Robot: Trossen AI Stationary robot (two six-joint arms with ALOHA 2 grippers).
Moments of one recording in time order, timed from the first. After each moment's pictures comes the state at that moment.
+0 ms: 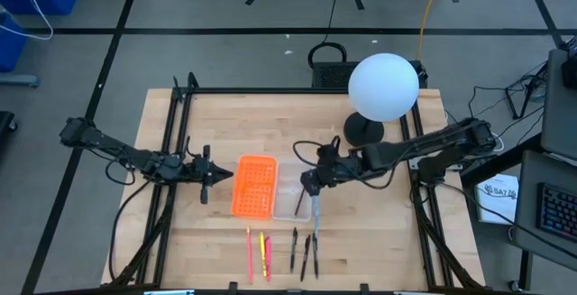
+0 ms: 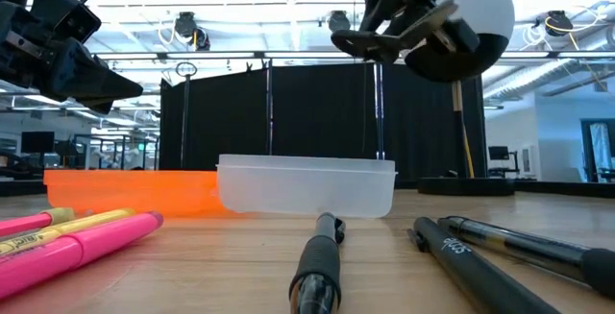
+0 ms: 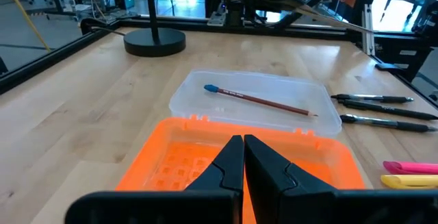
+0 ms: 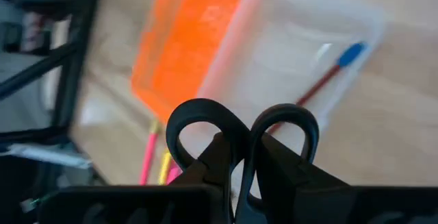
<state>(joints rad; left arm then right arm) -0.35 0.44 0.01 0.20 -0.37 -0.15 0.19 1.54 1.22 -0.61 0.16 1.36</state>
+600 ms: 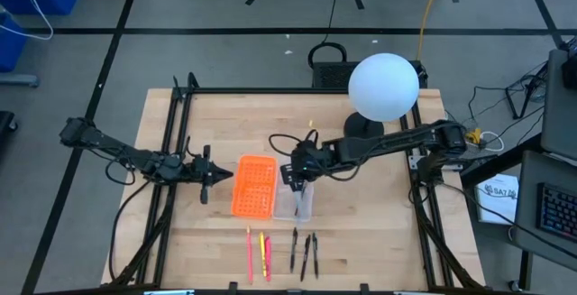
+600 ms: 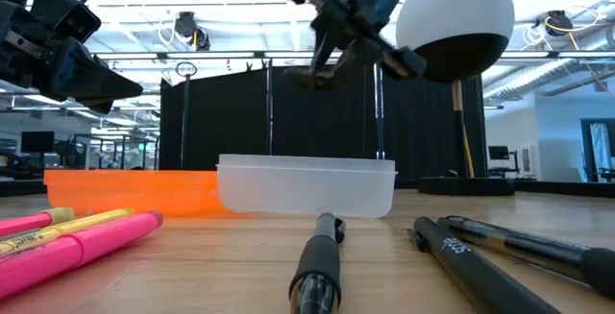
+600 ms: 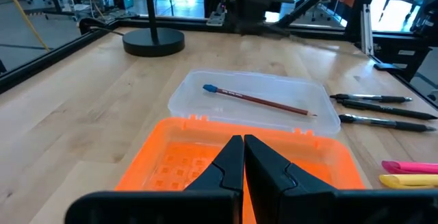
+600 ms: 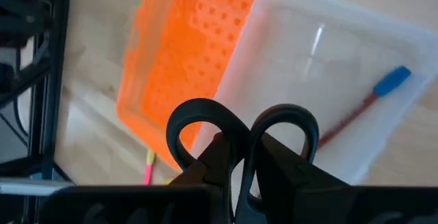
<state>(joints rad) -0.35 0.44 0.01 0.20 -0.37 -0.15 0.08 1.78 1.39 -0.57 0.05 1.34</state>
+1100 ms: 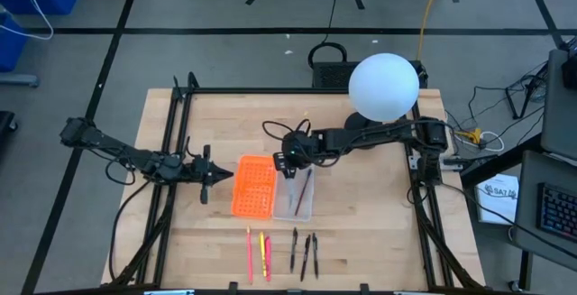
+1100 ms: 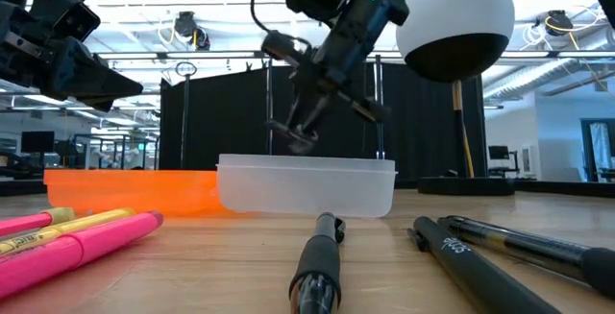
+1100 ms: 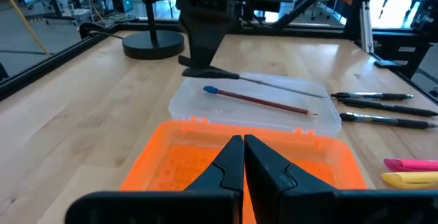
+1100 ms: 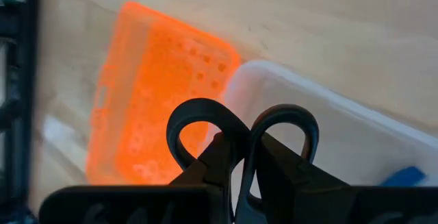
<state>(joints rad) -0.35 0.44 0.01 0.21 -0.37 -0.13 -0.05 1.91 1.39 -0.47 -0.01 1.24</state>
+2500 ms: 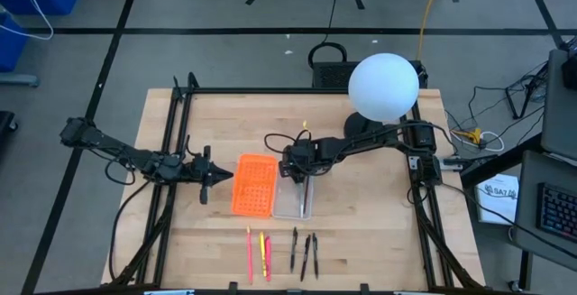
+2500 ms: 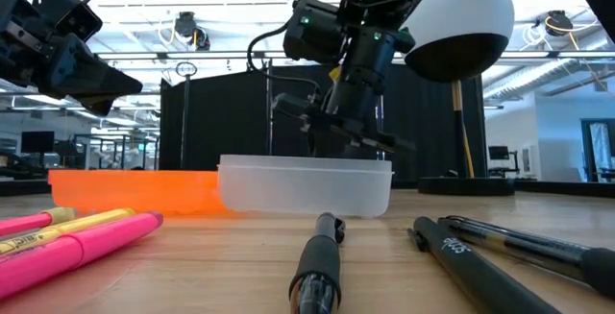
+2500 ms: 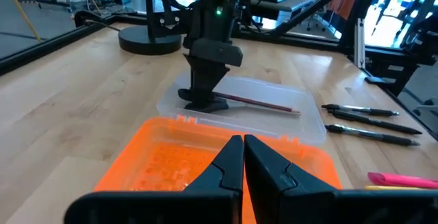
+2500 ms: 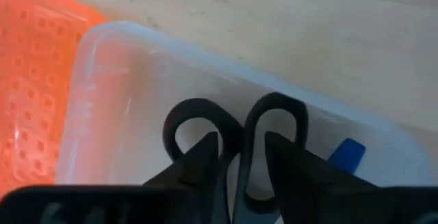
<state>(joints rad) -0.36 0.44 0.01 0.22 -0.36 -0.22 -0.03 2.01 1.33 -0.50 0.08 1.29</state>
